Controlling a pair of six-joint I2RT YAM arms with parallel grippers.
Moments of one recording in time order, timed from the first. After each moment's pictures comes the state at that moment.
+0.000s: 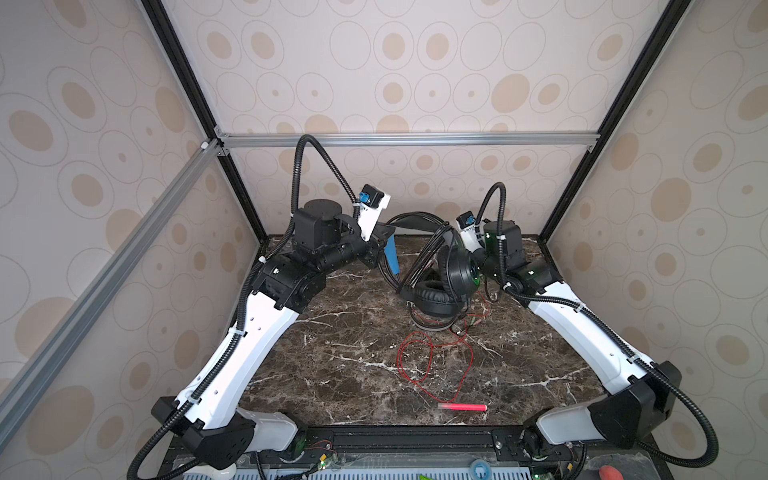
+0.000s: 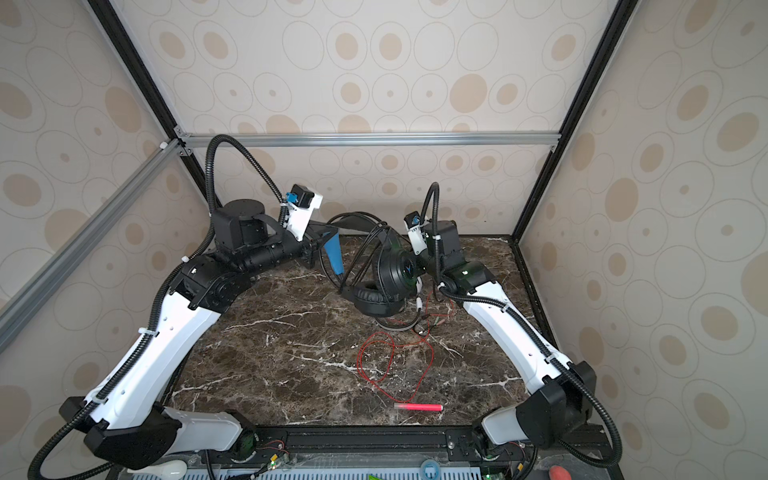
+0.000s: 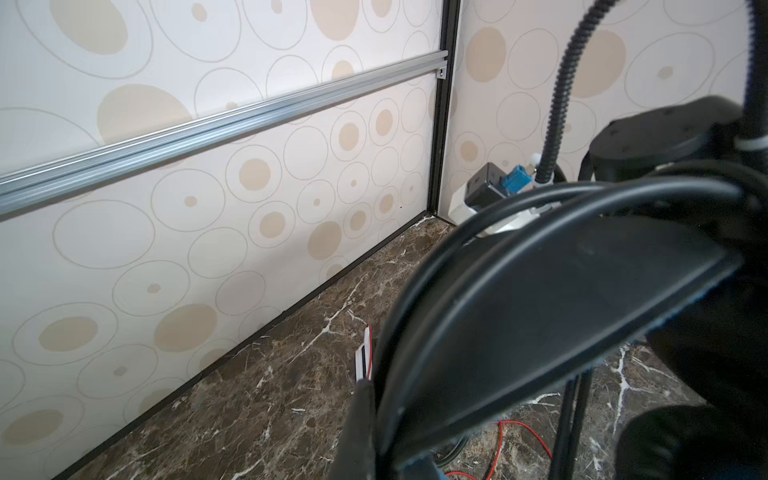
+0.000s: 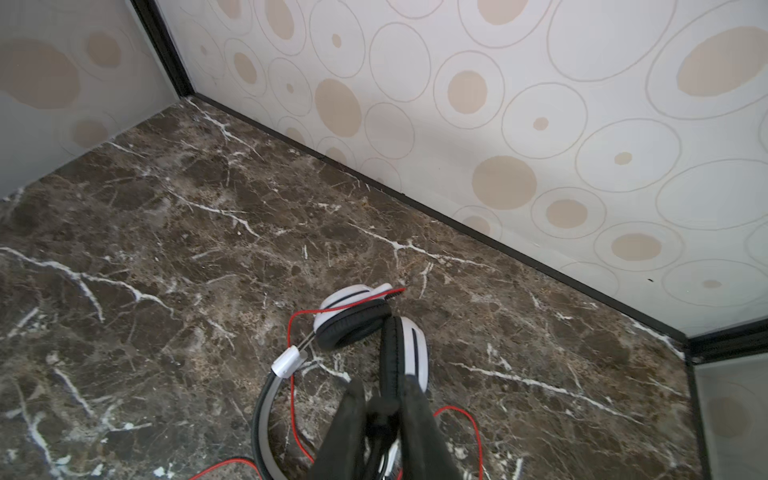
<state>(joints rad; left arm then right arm) -0.56 1.35 1.74 -0.60 0.21 0.07 0.45 1.39 1.37 -0.44 0.01 -0.09</state>
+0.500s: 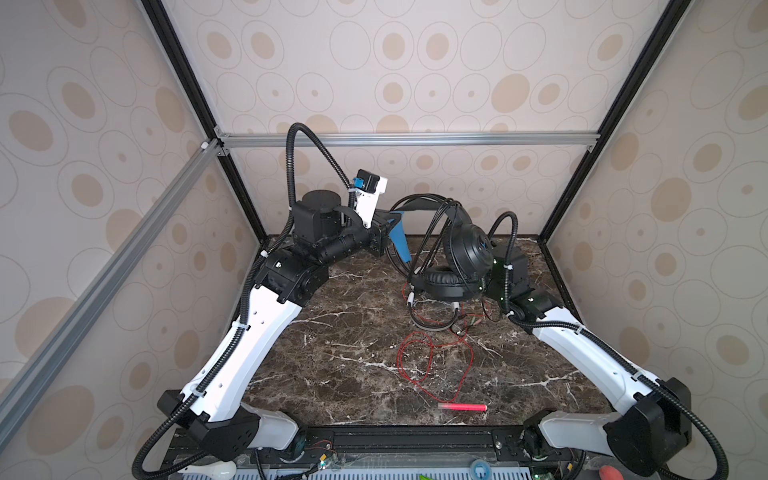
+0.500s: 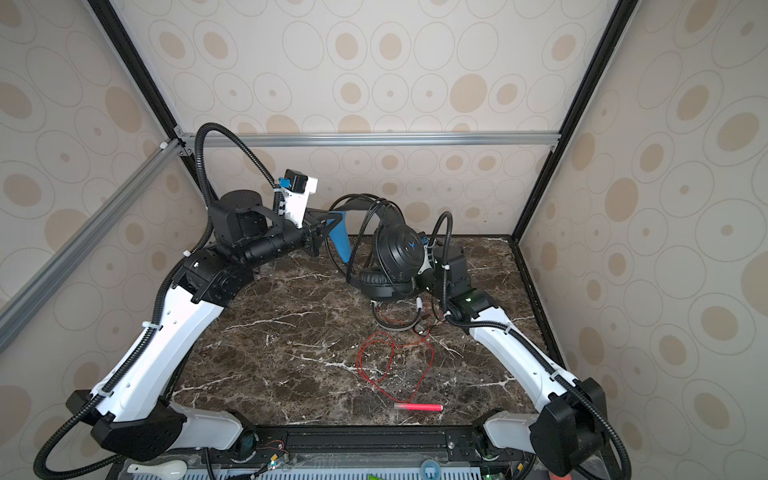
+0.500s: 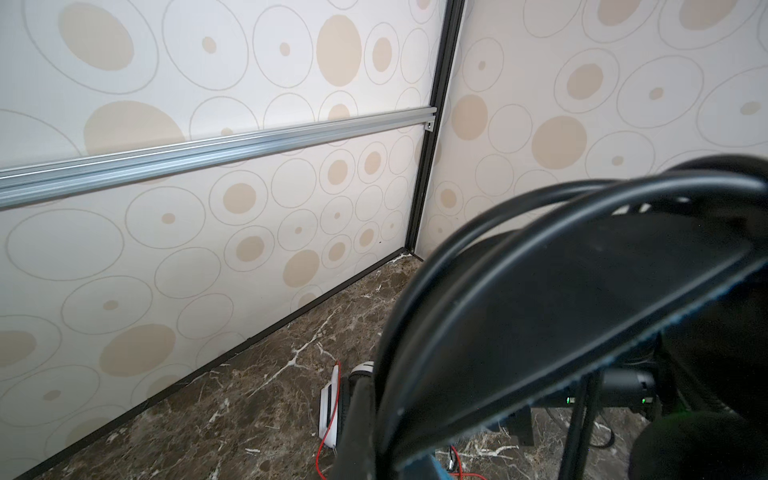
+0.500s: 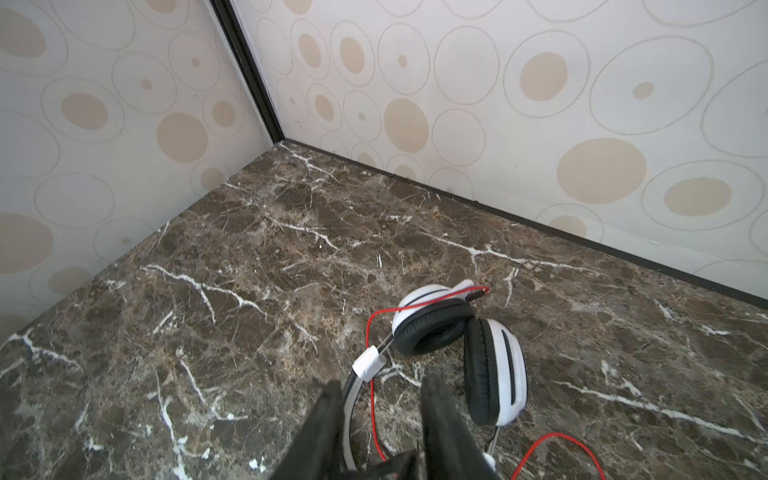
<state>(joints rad) -0.56 1.38 1.78 -0.52 0.24 -0.08 0.44 1.26 1.04 -0.17 -0.20 0.05</state>
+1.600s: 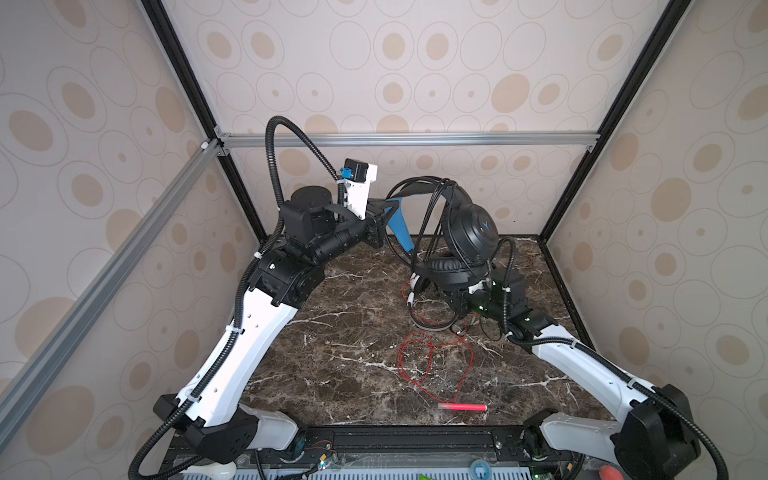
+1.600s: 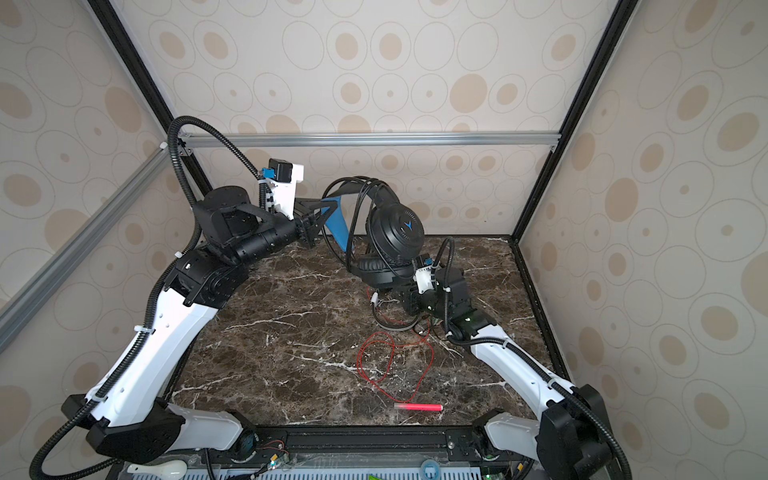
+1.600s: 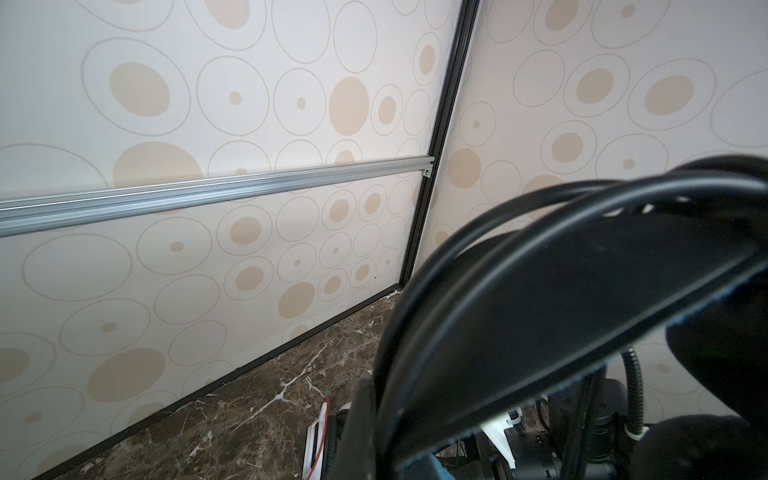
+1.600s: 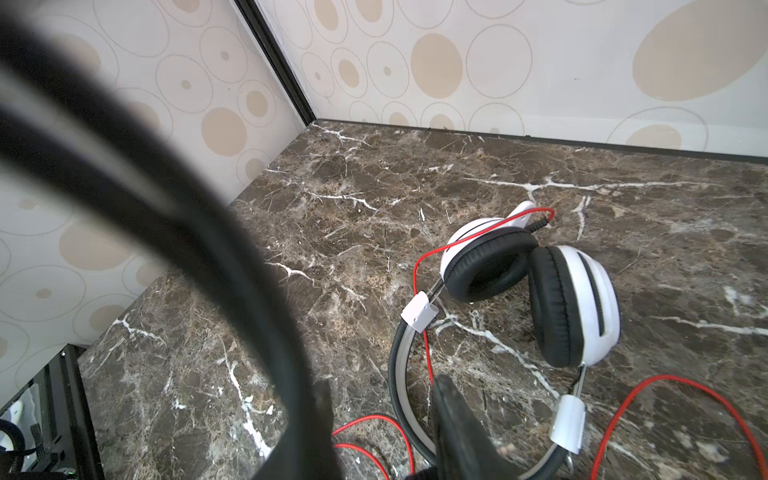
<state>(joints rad) -0.56 1.37 1.80 -0.46 0.21 -0.16 0.44 1.22 0.83 -0.04 -0.30 0.22</state>
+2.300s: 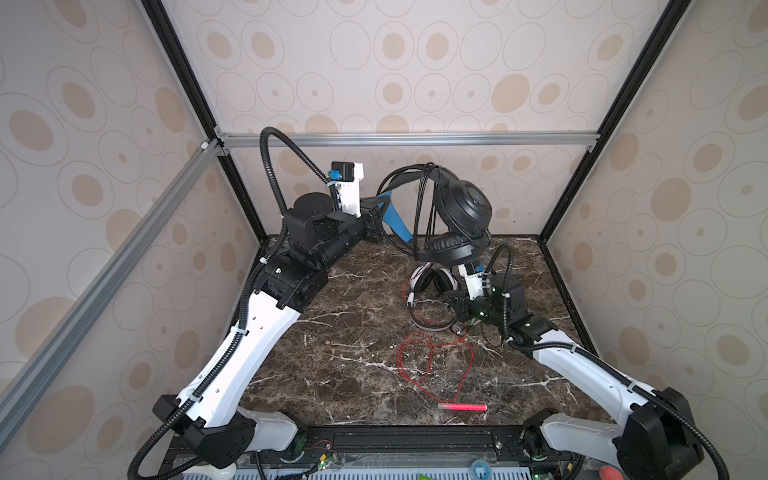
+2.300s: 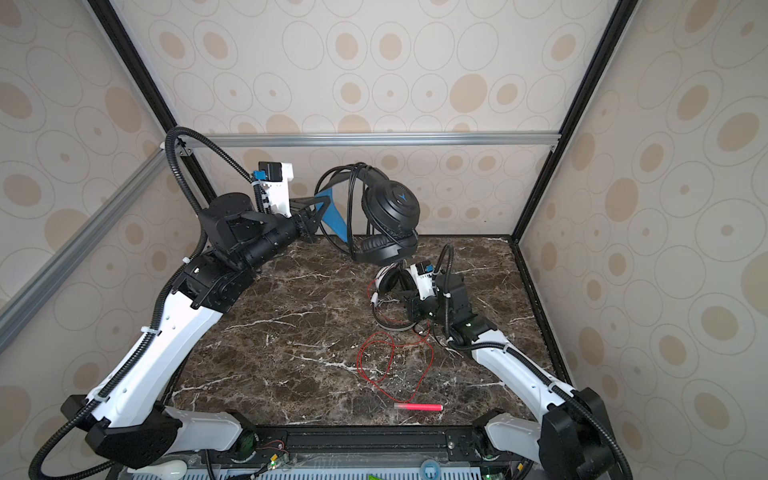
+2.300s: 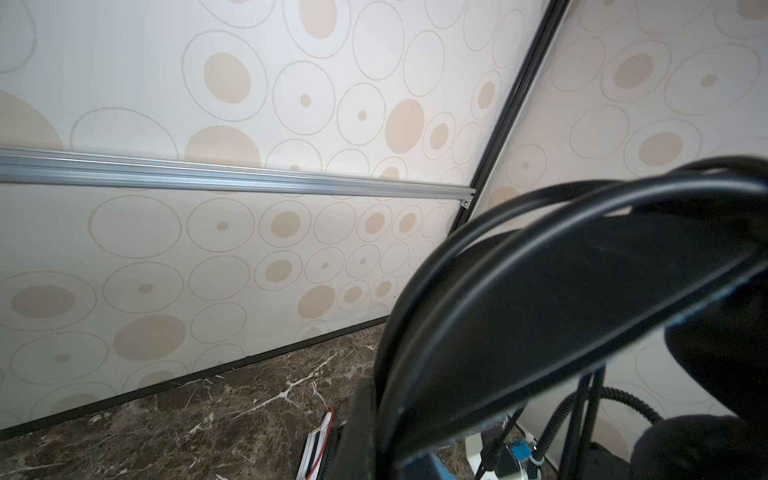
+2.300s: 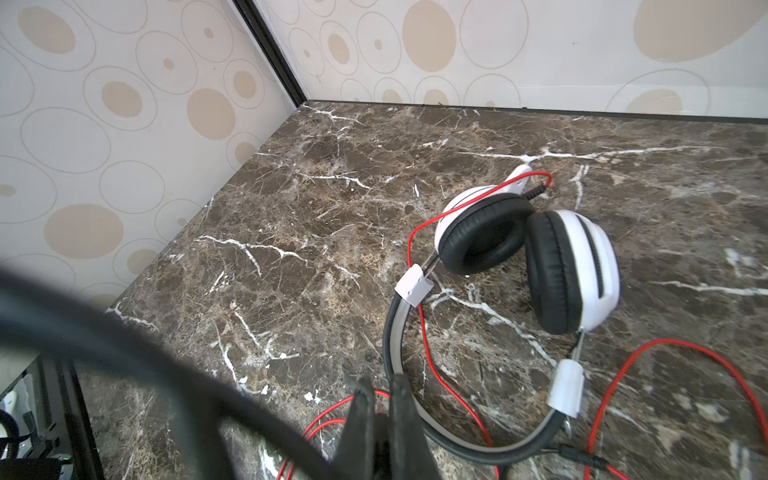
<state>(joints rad) -0.56 1.34 1.69 -0.34 0.01 -0.33 0.44 1.16 0.77 -0.06 -0.28 0.22</state>
